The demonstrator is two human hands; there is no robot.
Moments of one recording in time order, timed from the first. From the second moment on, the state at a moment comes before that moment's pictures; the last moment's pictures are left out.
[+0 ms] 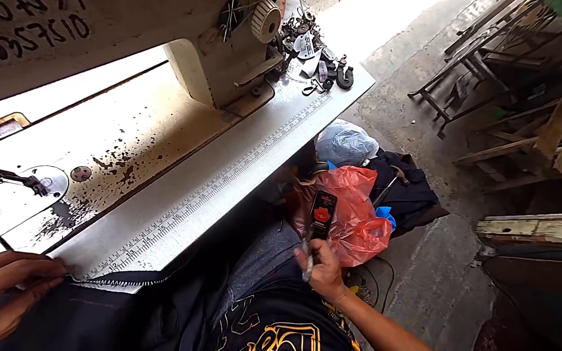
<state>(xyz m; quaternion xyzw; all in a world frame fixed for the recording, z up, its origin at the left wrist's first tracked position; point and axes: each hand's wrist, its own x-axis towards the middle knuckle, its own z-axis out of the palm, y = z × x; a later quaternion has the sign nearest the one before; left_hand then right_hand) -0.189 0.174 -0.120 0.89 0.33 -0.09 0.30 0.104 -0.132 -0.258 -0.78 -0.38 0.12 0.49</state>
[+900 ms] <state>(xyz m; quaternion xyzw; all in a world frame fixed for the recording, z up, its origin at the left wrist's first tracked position) -0.235 0.205 -0.185 0.90 0.28 0.02 0.32 0.171 -0.143 -0.251 -0.86 -0.24 0.03 0.45</state>
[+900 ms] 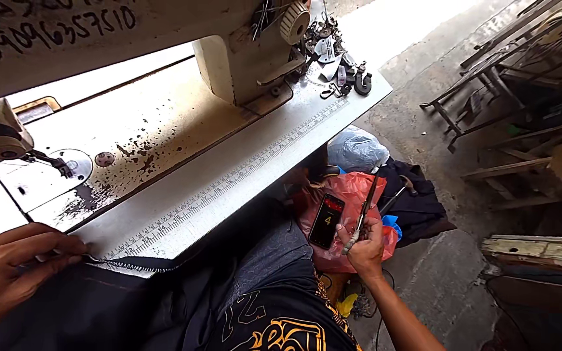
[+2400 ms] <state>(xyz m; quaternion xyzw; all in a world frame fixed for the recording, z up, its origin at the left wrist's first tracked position) -0.208 0.278 -0.173 0.82 0.10 -0.08 0.56 -0.038 0.074 -0.154 -0.60 -0.53 0.56 0.21</state>
